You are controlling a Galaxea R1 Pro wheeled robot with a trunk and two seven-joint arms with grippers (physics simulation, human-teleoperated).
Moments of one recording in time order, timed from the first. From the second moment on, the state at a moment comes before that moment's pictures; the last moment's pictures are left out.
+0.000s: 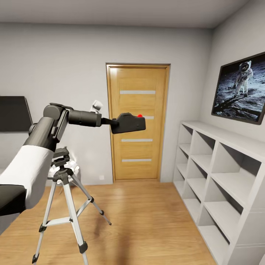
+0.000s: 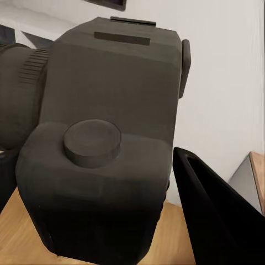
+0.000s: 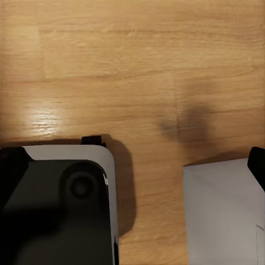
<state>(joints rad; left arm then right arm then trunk) -1.32 0.14 -0.13 -0.95 -0.02 0.98 -1.37 -0.18 -0.04 0.32 0.07 -0.32 -0.20 -0.10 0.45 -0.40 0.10</state>
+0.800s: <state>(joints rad) -1.32 0.10 -0.12 -0.95 -0.02 0.98 -1.38 -0.18 -0.04 0.32 0.07 -0.32 -0.20 -0.10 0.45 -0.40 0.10</state>
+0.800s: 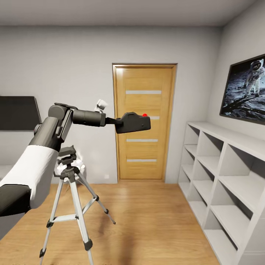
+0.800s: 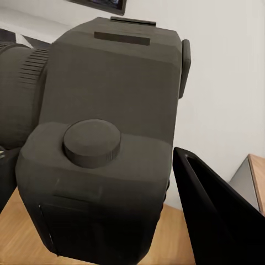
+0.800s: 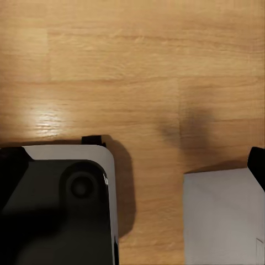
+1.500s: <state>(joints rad) -1.32 0.10 -0.12 -0.95 -0.02 0.98 -1.38 -0.18 -0.04 0.32 0.07 -0.32 -0.20 -0.10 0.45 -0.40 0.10</state>
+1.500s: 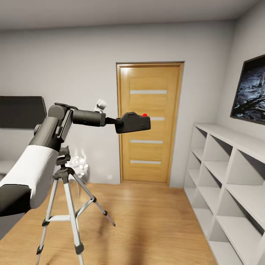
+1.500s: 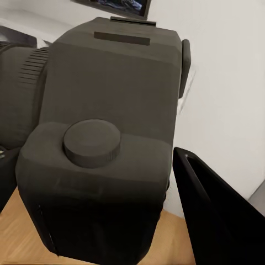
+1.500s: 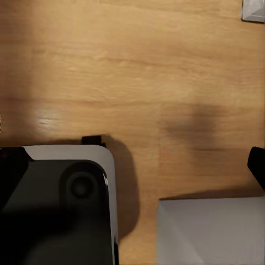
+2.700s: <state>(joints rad) -1.32 0.10 -0.12 -0.95 -0.02 0.98 -1.38 -0.18 -0.04 0.32 0.07 -0.32 -0.20 -0.10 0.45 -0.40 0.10</state>
